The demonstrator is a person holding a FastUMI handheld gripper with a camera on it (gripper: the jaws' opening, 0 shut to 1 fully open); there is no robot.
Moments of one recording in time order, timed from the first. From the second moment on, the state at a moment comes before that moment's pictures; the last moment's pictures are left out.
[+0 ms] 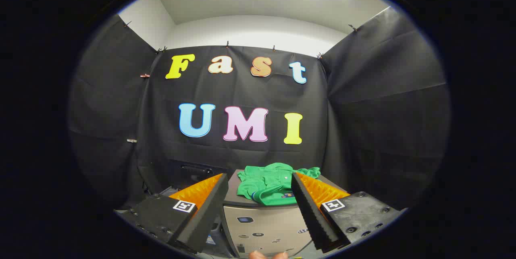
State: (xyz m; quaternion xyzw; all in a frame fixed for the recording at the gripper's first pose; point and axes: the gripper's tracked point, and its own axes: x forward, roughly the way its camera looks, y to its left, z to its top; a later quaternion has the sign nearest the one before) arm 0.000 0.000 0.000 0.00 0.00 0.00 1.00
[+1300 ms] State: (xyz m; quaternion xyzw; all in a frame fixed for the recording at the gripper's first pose) arm 0.072 -0.040 0.031 0.00 0.00 -0.03 1.00
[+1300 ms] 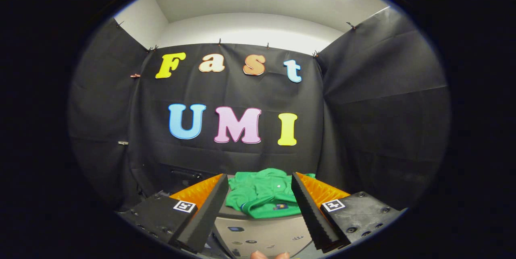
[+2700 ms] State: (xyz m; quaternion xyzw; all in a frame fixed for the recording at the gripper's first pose) arm 0.291 -0.102 -0.172 0.07 0.35 -0.03 0.93
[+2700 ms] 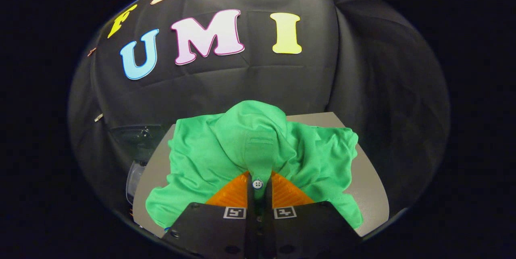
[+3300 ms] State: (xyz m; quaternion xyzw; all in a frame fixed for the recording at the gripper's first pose) arm 0.282 0.025 -0.032 0.10 0.25 0.11 0.96
